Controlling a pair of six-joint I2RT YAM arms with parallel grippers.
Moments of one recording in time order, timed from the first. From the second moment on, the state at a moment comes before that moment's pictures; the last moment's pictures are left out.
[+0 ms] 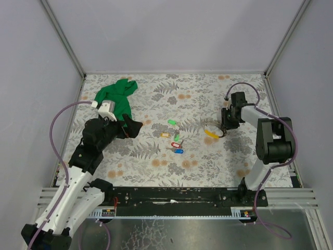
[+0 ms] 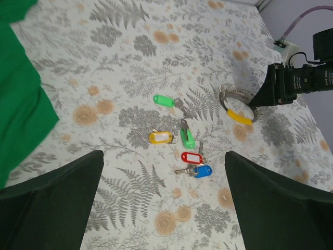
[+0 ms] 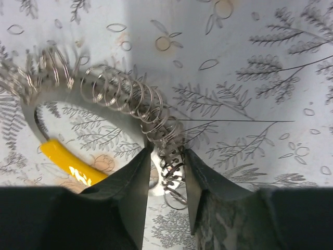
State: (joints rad) left arm -0.32 0.66 0.68 -0.26 0.17 -0.39; right arm 0.06 1.79 1.07 -0.47 -0.10 0.07
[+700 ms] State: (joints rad) left arm -0.32 0.85 0.55 0.02 0.43 -0.78; right arm 0.06 1.65 0.85 -0.22 -0.40 0.25
